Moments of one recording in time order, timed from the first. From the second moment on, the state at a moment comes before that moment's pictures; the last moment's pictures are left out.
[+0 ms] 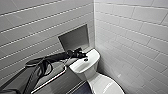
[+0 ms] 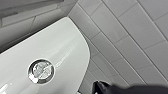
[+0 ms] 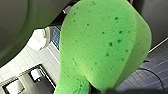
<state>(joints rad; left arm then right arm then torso) 0.11 2.89 -2.25 -0.72 0.39 0.21 -1.58 2.73 -2.16 0.04 0.14 -0.02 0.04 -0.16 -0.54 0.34</state>
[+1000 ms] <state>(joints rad) 0.05 3.05 -2.52 -0.66 0.40 0.21 -1.58 2.73 -2.16 0.04 0.14 -0.02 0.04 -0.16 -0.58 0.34</state>
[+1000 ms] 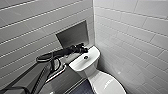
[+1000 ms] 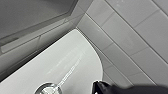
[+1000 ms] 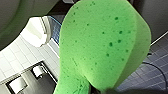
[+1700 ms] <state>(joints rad) 0.05 3.09 -2.63 -0.57 0.40 0.21 -1.57 2.73 -2.16 0.04 0.14 -0.02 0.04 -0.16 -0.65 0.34</state>
